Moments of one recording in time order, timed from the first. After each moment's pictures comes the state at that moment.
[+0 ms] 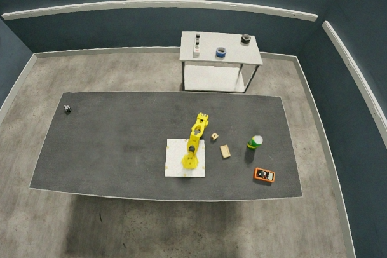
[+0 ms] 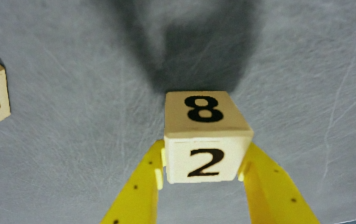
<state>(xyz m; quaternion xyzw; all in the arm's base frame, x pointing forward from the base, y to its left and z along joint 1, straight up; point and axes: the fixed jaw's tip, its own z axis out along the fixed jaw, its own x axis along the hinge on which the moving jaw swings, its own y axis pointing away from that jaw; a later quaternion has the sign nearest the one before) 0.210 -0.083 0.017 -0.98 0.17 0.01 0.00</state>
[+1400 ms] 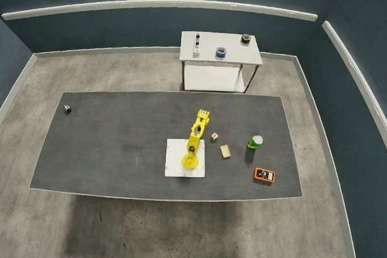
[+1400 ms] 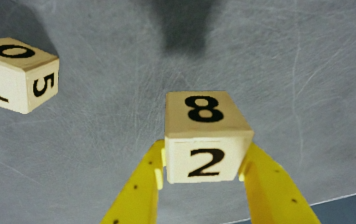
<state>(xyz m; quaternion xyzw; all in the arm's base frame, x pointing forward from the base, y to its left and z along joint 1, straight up) 0.208 -0.082 0.055 -0.98 0.19 0.02 0.00</state>
